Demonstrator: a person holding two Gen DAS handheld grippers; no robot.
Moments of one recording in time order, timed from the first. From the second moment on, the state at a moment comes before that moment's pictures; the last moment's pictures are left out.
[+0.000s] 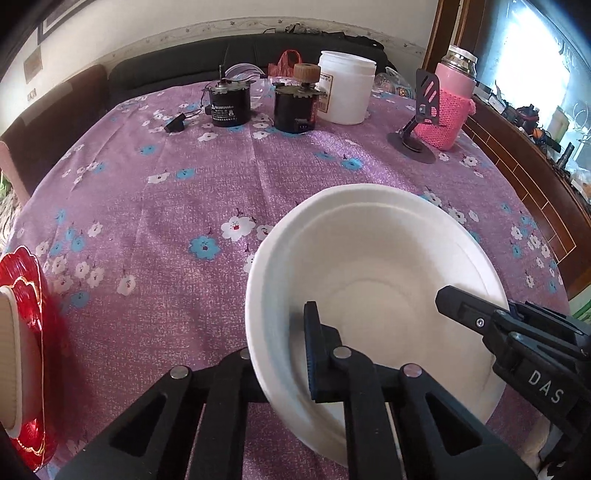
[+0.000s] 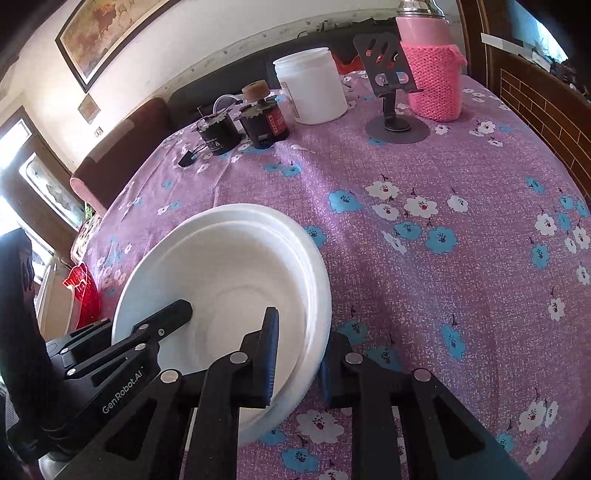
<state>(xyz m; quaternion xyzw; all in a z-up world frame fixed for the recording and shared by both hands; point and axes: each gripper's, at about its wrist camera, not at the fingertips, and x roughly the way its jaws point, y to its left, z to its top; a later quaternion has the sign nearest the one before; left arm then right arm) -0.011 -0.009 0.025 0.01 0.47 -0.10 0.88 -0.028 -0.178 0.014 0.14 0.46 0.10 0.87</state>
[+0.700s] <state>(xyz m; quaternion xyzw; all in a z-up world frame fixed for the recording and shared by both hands) -0.091 0.076 0.094 -0.02 0.39 -0.03 0.92 -0.082 -0.105 0.068 0.10 0.35 0.19 0.91</state>
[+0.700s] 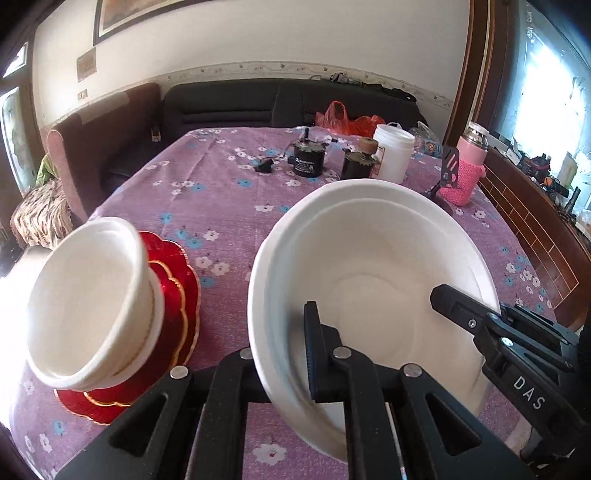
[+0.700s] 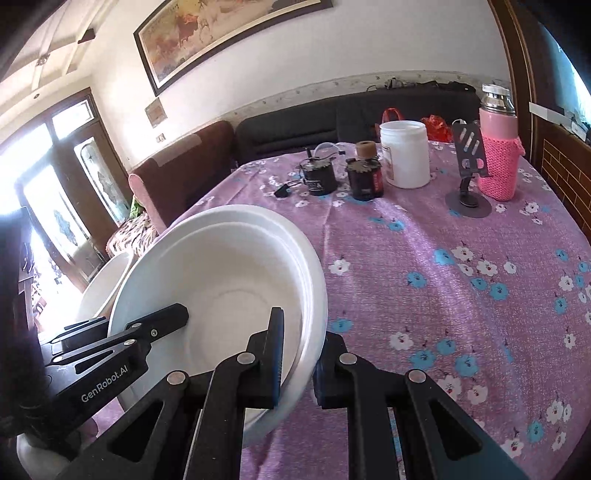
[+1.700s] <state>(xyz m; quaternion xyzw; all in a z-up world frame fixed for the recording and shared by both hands) -0.142 0.251 0.130 -0.03 0.31 0.15 0.94 -0.089 0.123 0.127 0.00 0.34 0.29 0.90</state>
